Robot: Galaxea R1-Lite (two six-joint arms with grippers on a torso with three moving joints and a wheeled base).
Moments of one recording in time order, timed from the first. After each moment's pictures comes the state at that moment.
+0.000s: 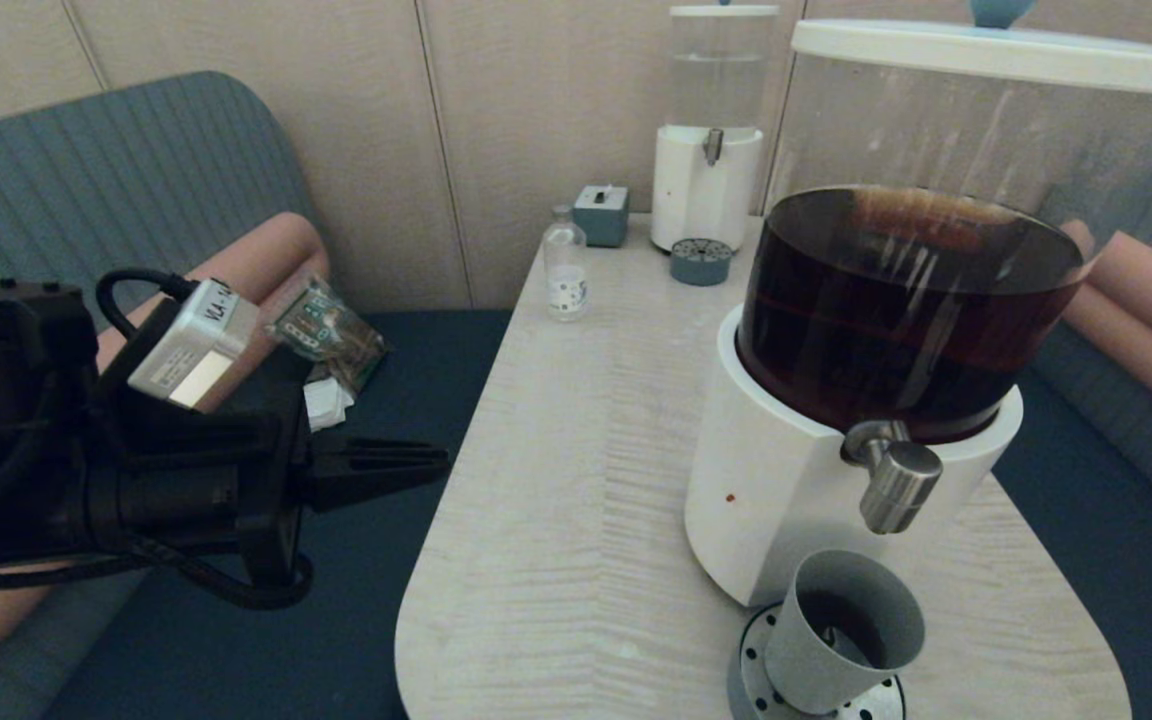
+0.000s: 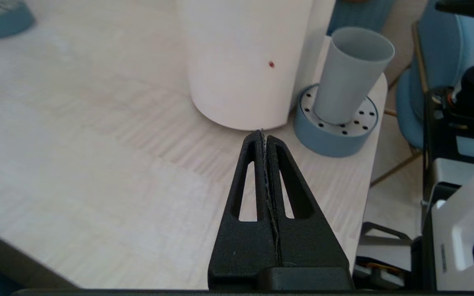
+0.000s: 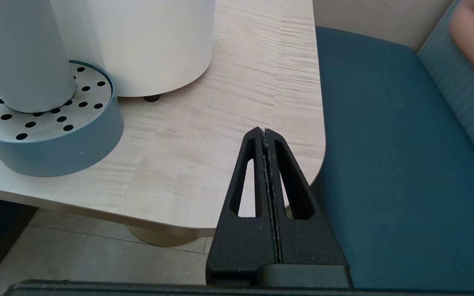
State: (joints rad) left arm -0.17 1.44 -0.66 -0.55 -1.01 0.32; right arm -0.01 0.00 0.00 0.01 0.02 -0.09
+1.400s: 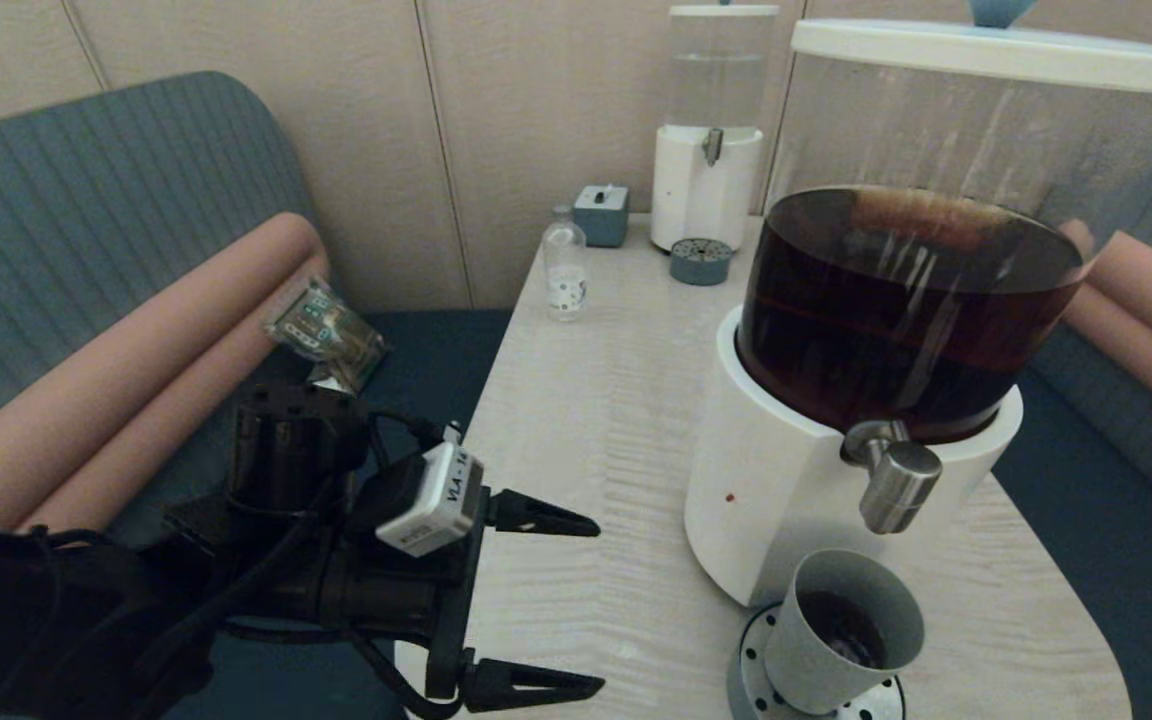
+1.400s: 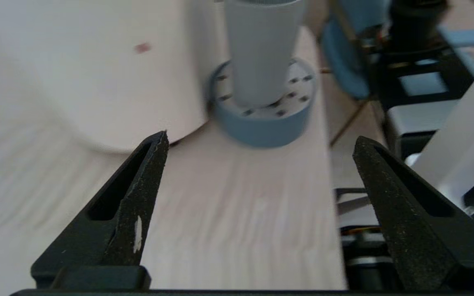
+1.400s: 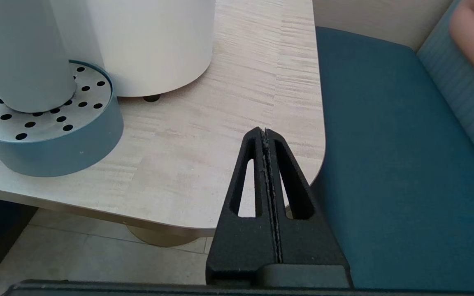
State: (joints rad) left arm -0.50 1.72 -0.61 -0.73 -1.00 0.52; right arm -0.01 0.00 0.00 0.01 0.02 -0.09
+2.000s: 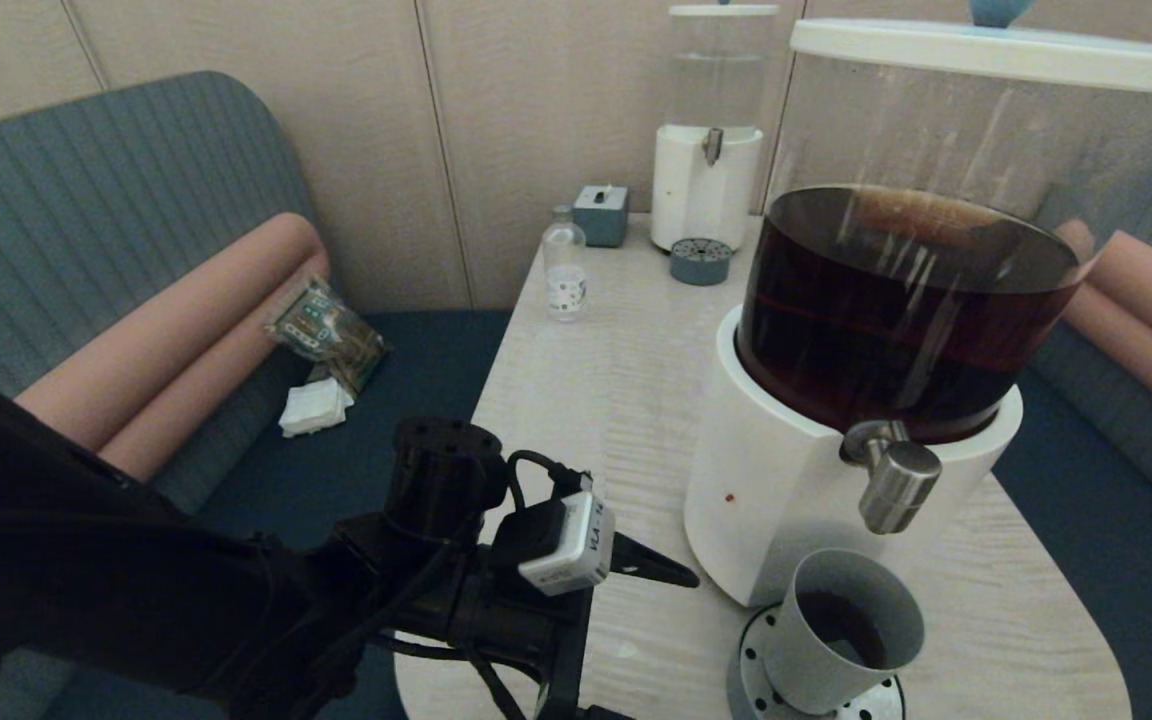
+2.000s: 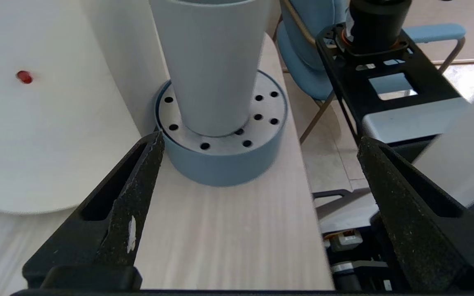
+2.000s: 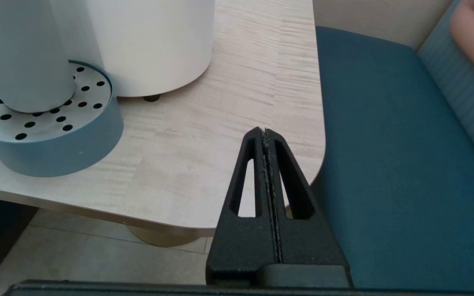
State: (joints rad) left arm -0.65 1.92 -0.73 -0.78 -0.99 0.50; right arm -0.01 0.00 0.00 0.01 0.02 -0.09
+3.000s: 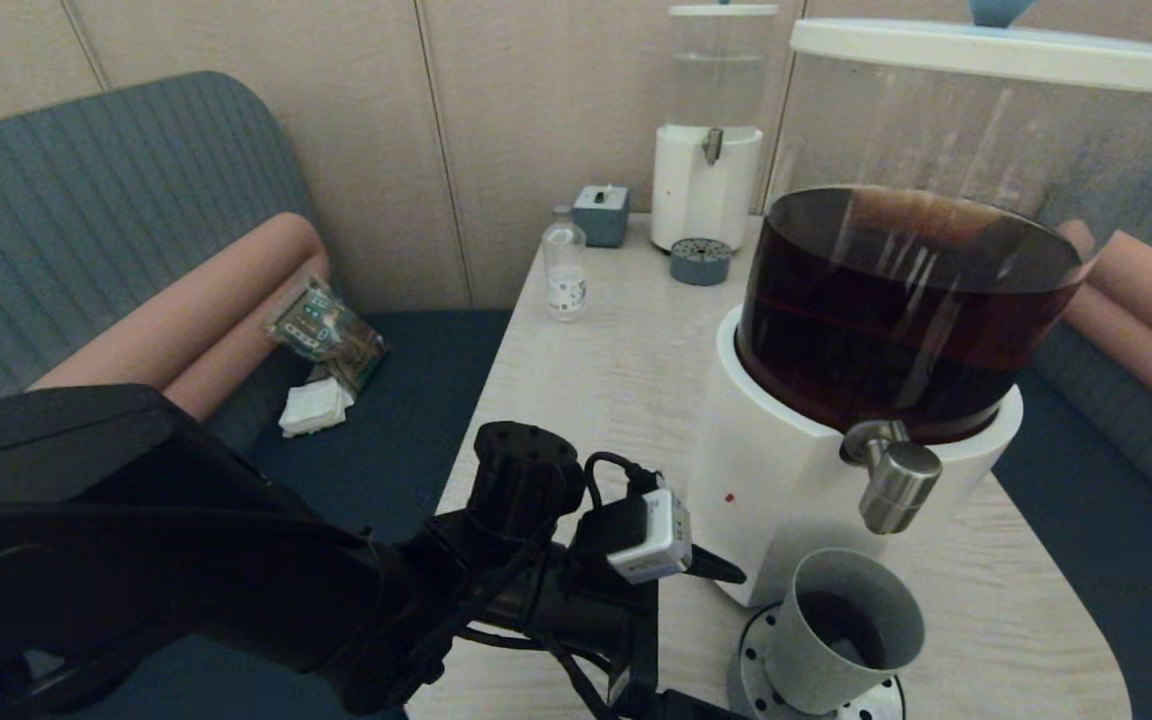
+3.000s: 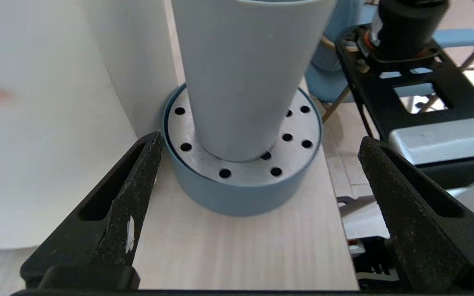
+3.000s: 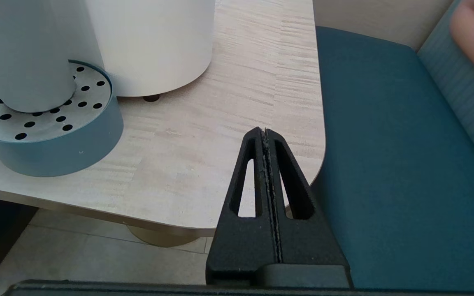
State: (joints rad) left arm -0.73 2.05 -0.86 -0.78 -0.89 0.43; right arm -0.01 0.00 0.00 0.01 0.02 -0.09
